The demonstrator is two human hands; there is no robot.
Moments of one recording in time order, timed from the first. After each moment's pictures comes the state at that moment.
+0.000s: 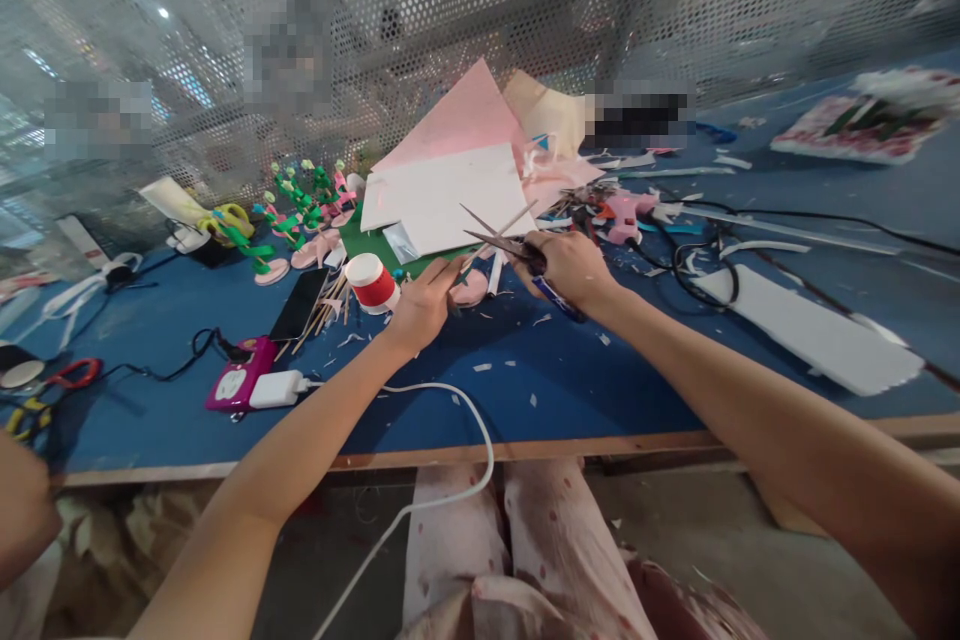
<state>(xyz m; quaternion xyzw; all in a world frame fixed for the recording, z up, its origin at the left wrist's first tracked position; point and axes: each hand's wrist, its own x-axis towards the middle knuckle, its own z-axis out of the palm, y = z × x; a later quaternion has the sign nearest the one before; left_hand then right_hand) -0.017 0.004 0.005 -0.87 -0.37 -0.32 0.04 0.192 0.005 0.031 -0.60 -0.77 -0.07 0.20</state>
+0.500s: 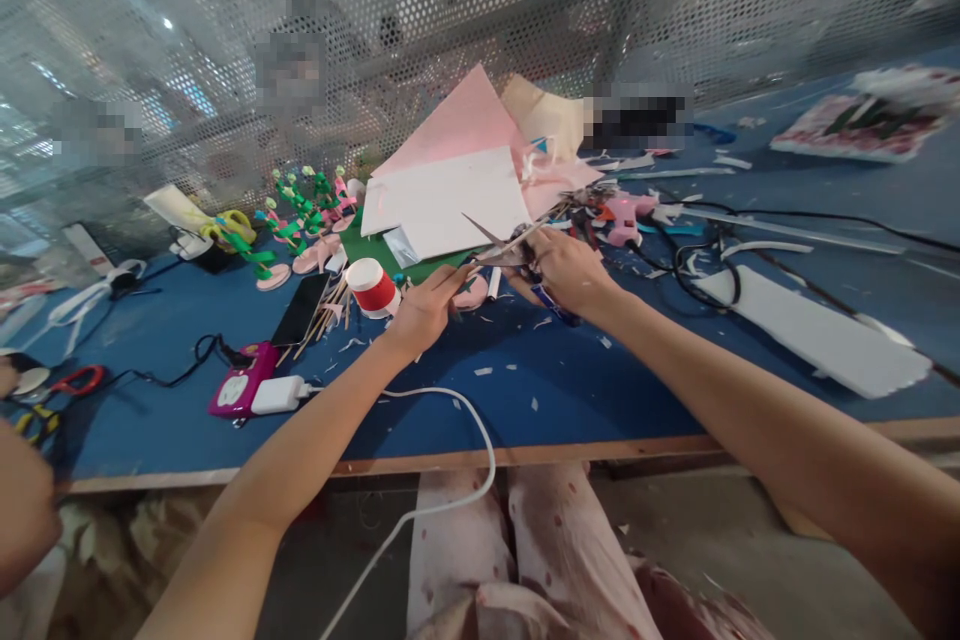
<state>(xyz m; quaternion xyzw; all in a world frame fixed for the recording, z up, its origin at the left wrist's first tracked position) -0.020 0.005 0.005 -0.90 -0.31 -0.31 0.00 0.193 0.003 0.029 -0.55 -0.79 -0.07 0.26</state>
